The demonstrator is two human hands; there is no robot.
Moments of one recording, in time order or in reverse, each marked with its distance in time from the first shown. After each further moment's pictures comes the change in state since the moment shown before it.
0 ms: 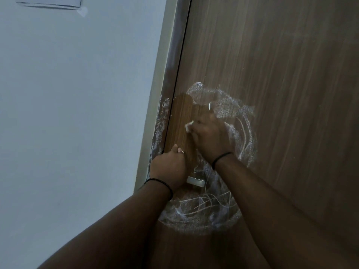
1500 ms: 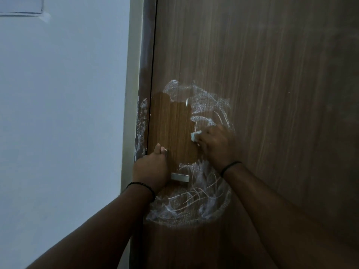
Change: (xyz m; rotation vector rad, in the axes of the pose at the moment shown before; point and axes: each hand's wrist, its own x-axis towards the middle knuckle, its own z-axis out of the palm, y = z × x) left_hand -0.003 -0.003 0.004 0.030 -0.025 0.017; right_hand -0.060 0.046 -0.023 -0.027 0.085 0.033
